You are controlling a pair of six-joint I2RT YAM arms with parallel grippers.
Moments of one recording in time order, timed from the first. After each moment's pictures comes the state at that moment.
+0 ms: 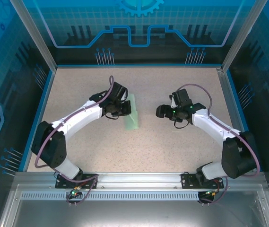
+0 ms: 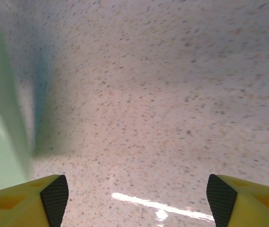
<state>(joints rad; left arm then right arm) -0.55 1.58 1.28 -0.70 0.06 -0.60 0.36 1.40 0.93 -0.51 -0.17 0.55</state>
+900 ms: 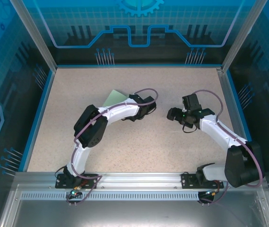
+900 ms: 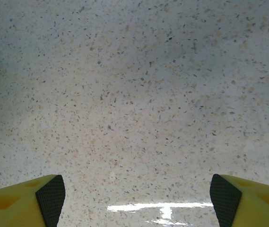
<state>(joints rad) -0.77 2.13 1.65 -1.15 -0.78 -0.56 0.25 1.31 0.82 -0.55 -0.08 0.61</state>
